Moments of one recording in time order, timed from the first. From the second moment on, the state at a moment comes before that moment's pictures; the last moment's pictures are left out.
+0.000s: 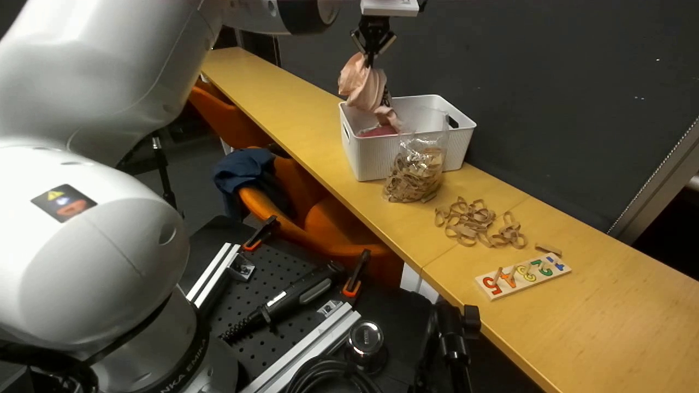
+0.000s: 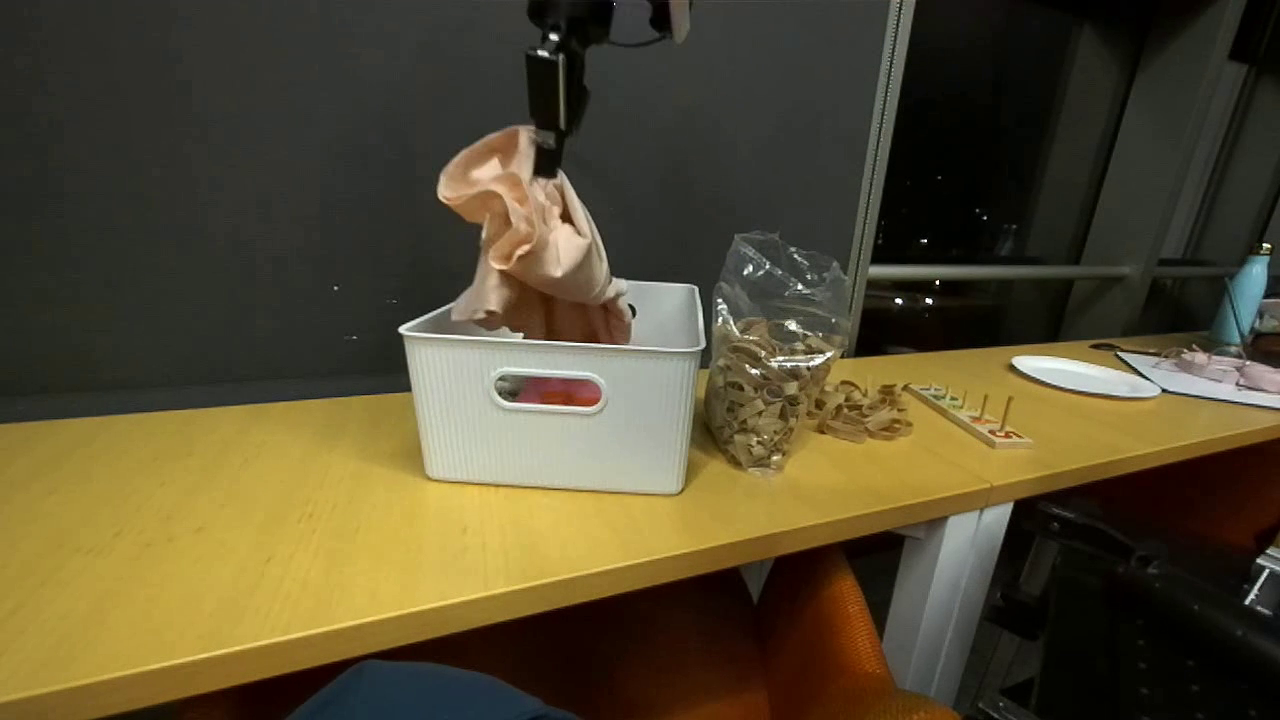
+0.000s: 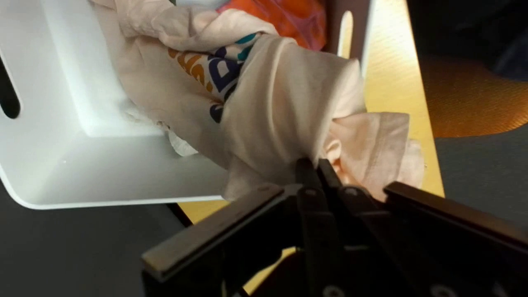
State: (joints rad) arm 0.05 0.87 0.07 -0.77 0.06 1.75 -0.60
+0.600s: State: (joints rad) arm 0.13 0.59 0.12 -1.18 0.11 1.79 -0.57
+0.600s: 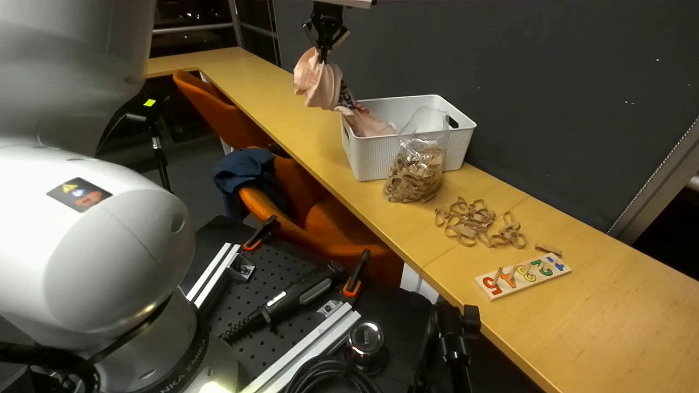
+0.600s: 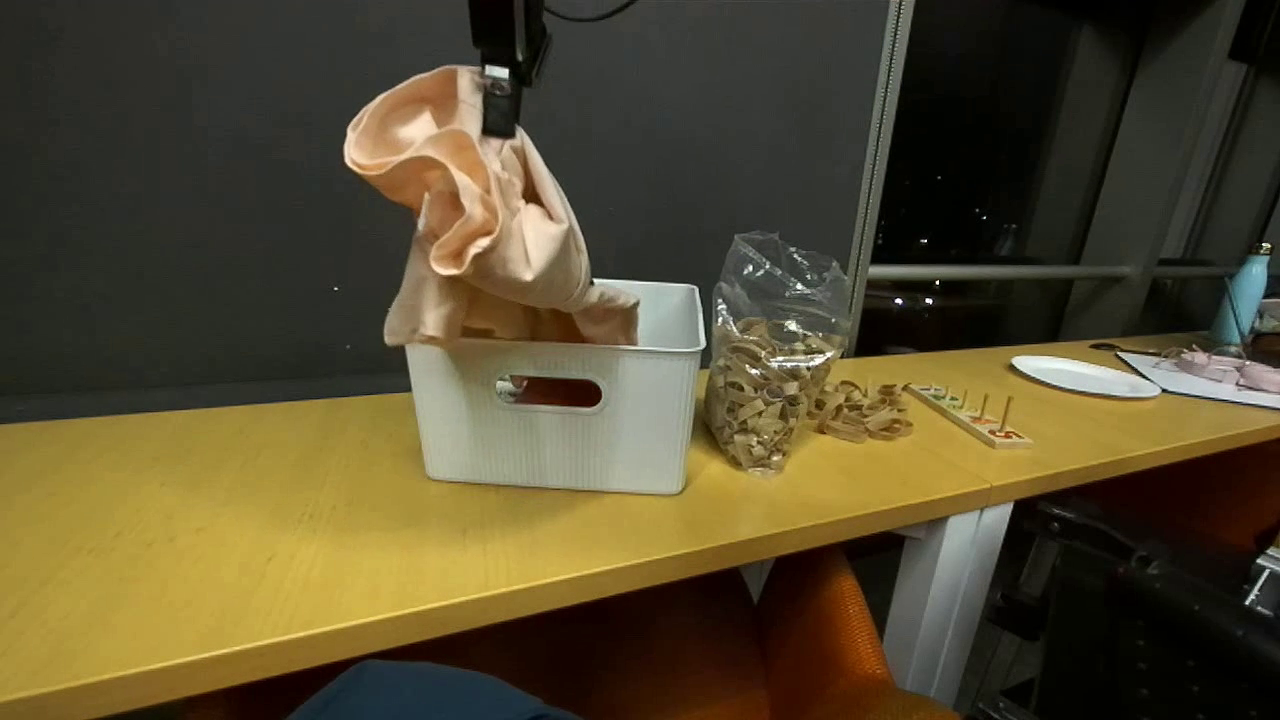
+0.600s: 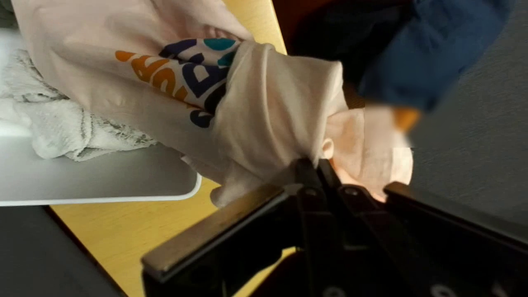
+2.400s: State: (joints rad) arm 0.23 0.30 0.38 -1.84 0.14 2.16 -0.60
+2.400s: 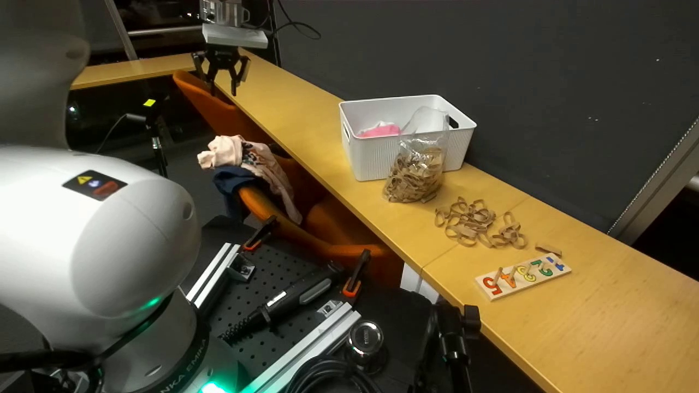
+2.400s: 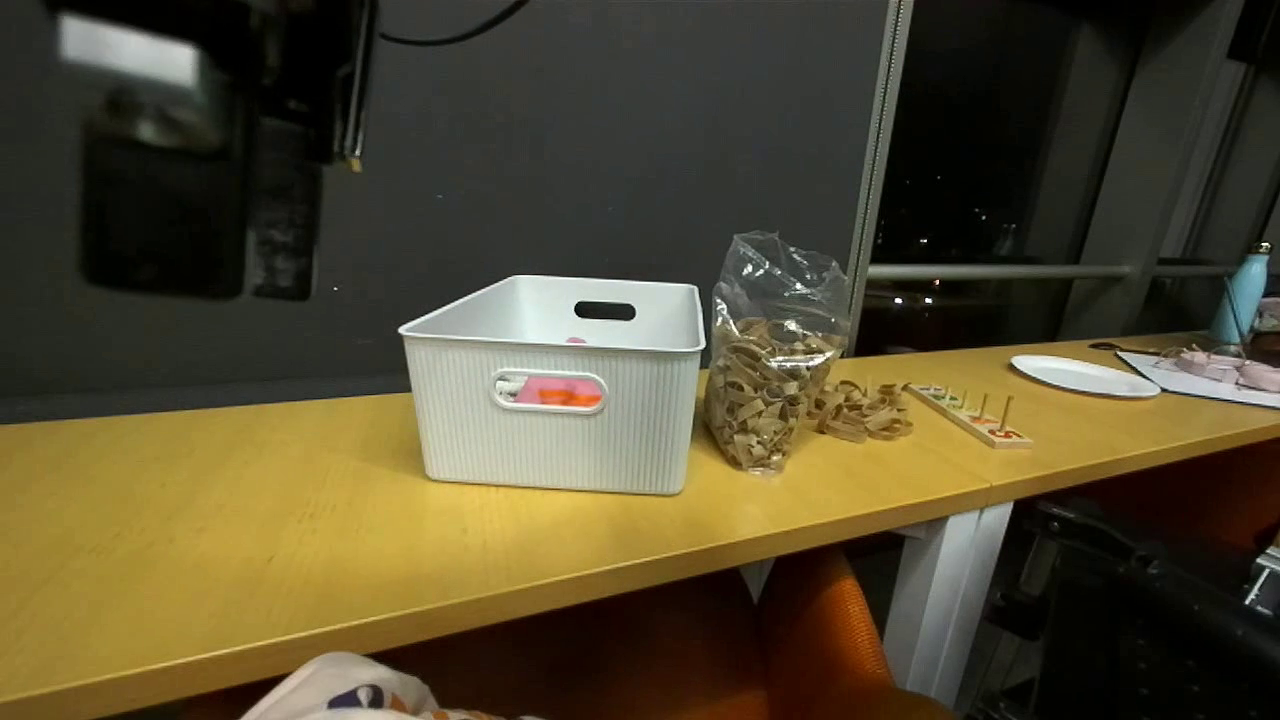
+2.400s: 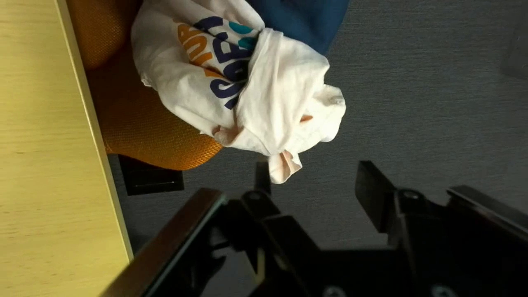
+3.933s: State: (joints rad) arm -0.04 0.07 0.02 -1.79 0.24 2.00 -0.66
